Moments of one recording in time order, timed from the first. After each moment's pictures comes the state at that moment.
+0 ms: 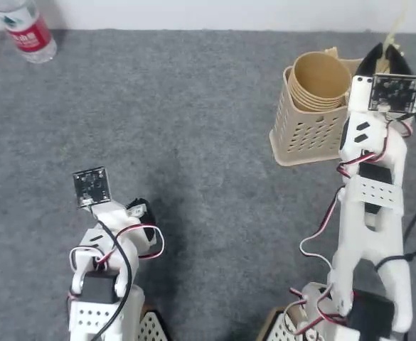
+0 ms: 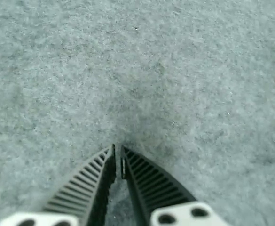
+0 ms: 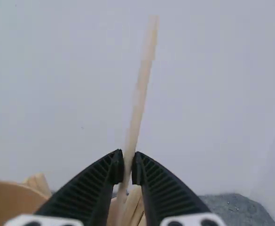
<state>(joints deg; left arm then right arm) -2.0 -103.6 96.8 55.8 -6.7 11.3 -19.4 42.6 -21.5 12.4</state>
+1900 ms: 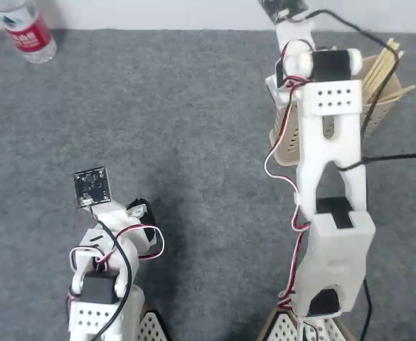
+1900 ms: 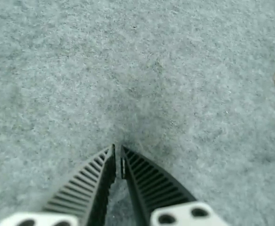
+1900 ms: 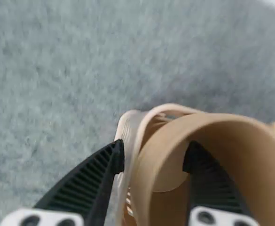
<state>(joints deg) -1.8 -103.6 96.8 55.8 -6.7 -9.4 27.2 -52.5 96.2 19.7</state>
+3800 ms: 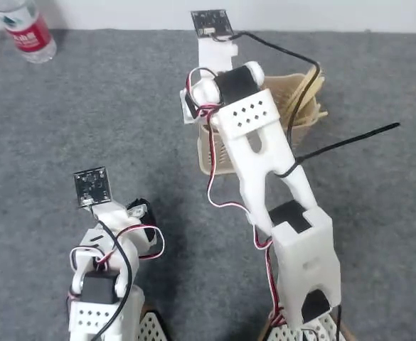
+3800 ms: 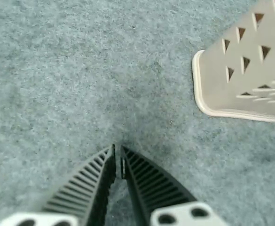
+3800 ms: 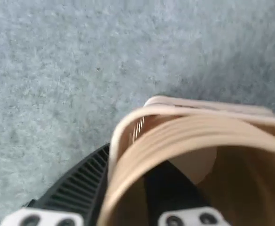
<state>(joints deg) -1.6 -103.6 96.8 55.8 -6.7 -31.1 31.6 -56.0 94.9 -14.5</state>
